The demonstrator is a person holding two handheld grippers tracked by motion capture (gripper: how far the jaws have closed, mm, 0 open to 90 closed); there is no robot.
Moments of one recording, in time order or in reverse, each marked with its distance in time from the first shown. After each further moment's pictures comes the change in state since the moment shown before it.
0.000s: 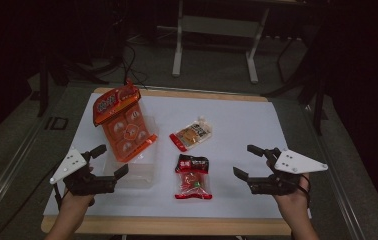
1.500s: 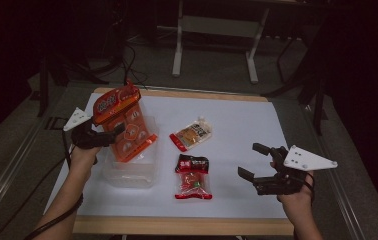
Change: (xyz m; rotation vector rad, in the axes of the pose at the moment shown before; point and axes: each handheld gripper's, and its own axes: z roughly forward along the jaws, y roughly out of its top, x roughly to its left) left arm 0.107 0.016 0.070 0.016 0.144 -0.089; right arm -0.004 0.006 -0.010 -0.038 0.028 0.086
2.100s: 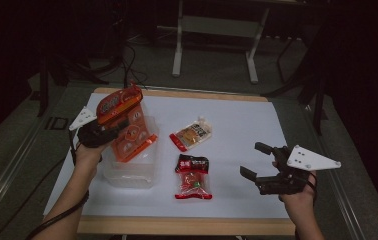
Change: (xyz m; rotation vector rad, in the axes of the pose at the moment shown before) left arm -0.003 -0.002 0.016 0.005 -0.077 0.053; right arm -0.002 0.001 -0.004 -0.012 0.001 -0.001
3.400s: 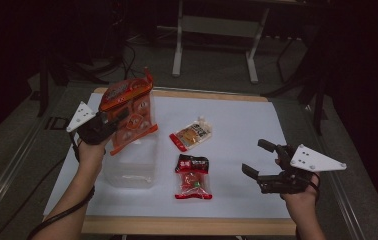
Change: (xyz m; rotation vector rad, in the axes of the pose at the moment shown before) left arm -0.019 0.022 -0.003 -0.158 -0.011 0.075; right arm 0.002 0.007 -0.005 -0.034 -0.031 -0.031
